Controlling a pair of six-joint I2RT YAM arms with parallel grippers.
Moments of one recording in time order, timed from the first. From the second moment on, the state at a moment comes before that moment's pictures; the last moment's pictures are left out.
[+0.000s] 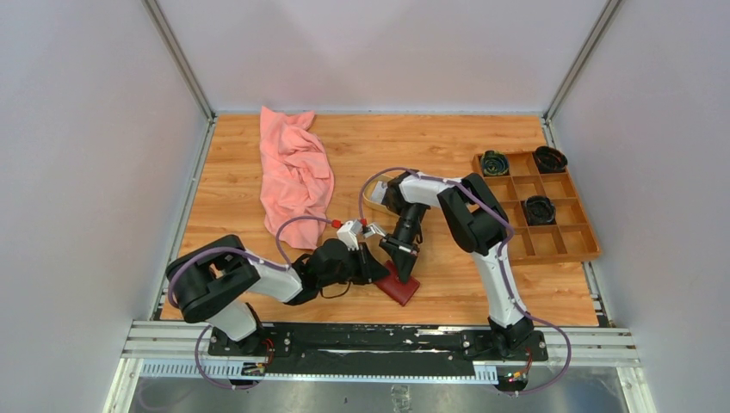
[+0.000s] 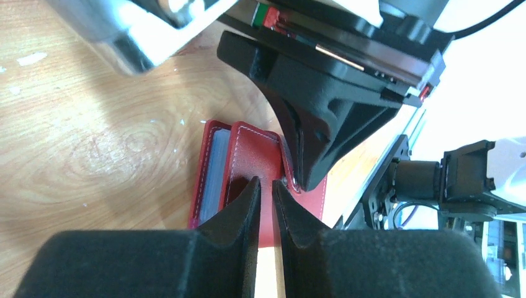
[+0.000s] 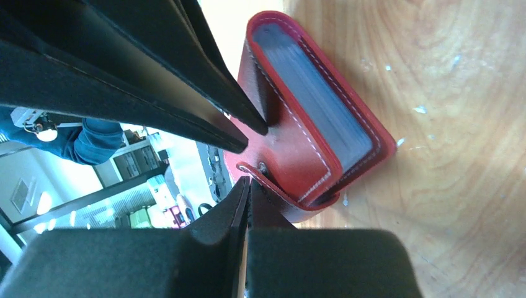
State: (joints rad) left arm -0.97 1.56 0.34 0.80 0.07 -0.96; right arm 0.61 2.25 1.52 -1.47 -0.82 -0.93
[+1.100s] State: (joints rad) left arm -1.02 1.53 0.38 0.74 0.06 -0.97; right arm 0.62 2.26 1.53 -1.44 -0.80 -0.77
